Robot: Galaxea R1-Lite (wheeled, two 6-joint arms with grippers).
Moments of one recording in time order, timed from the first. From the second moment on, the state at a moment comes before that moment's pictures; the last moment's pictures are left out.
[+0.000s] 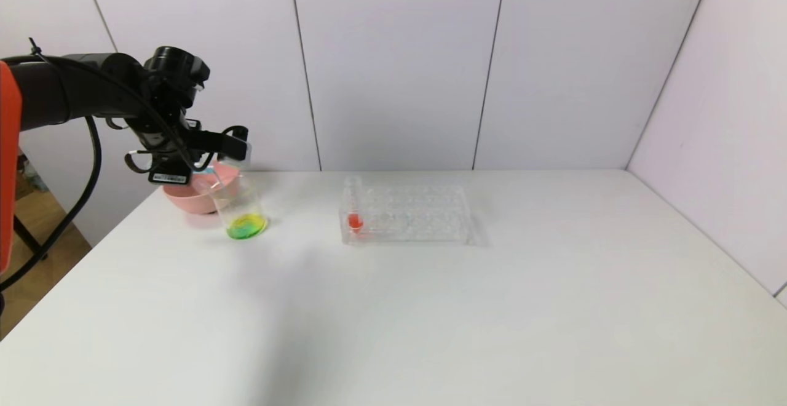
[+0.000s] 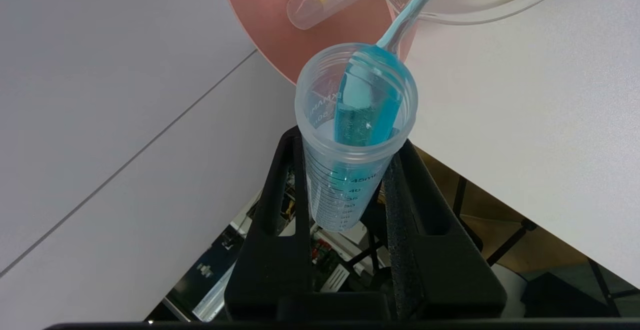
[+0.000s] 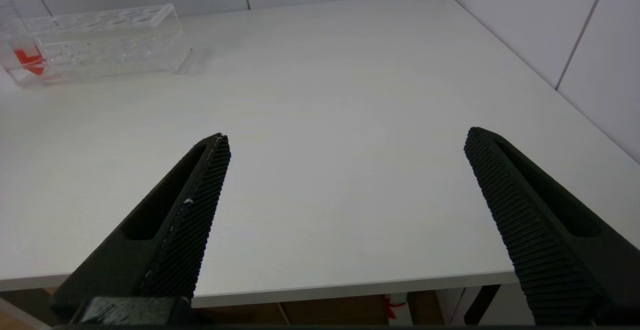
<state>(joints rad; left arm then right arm) -0.02 2.14 -2.02 0.69 0.40 1.49 0.00 0.00 0.00 0.00 -0.04 0.09</state>
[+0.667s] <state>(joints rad) -0.04 2.14 -2.02 0.68 0.42 1.49 0.00 0.00 0.00 0.00 -0.04 0.09</state>
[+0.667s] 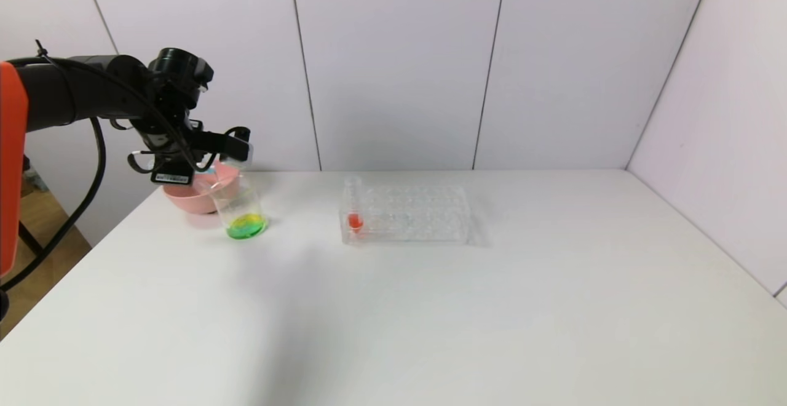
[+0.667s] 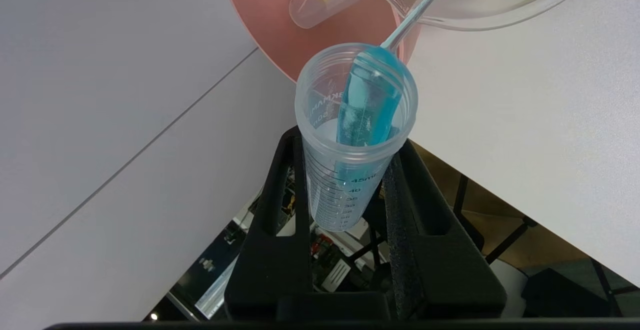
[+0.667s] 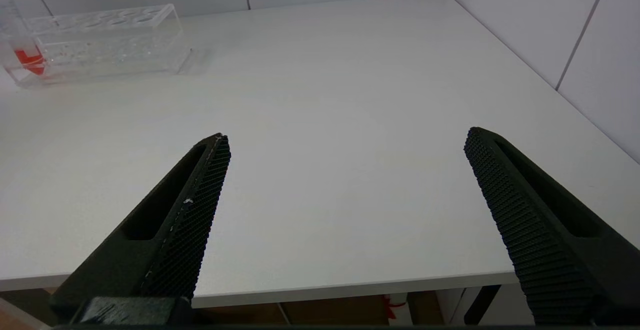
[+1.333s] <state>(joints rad) -0.04 2.15 -2.02 0.68 0.45 1.48 0.00 0.00 0.00 0.00 -0.04 0.09</state>
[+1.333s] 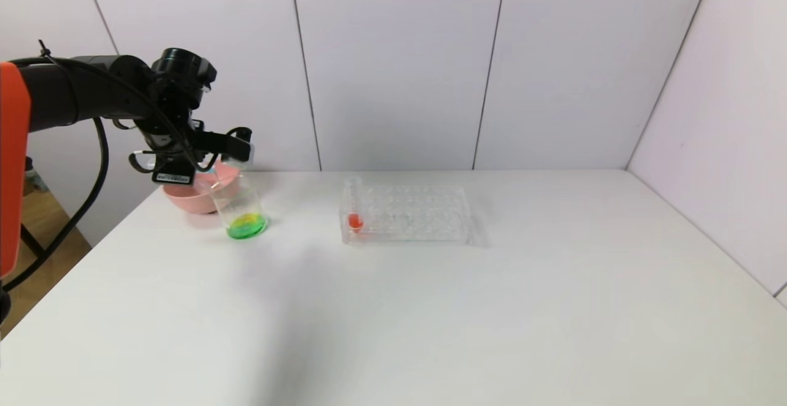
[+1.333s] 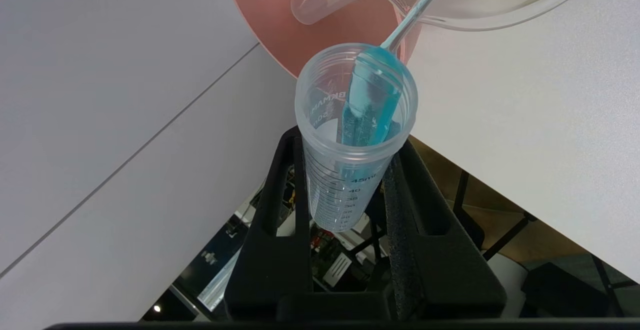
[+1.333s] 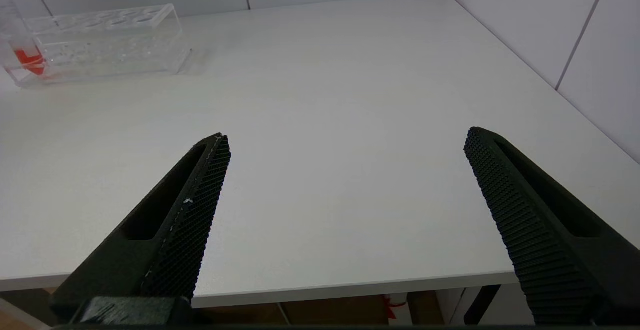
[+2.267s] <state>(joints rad) -0.05 2.15 -2.02 0.68 0.48 1.48 0.00 0.00 0.00 0.00 -0.04 0.09</state>
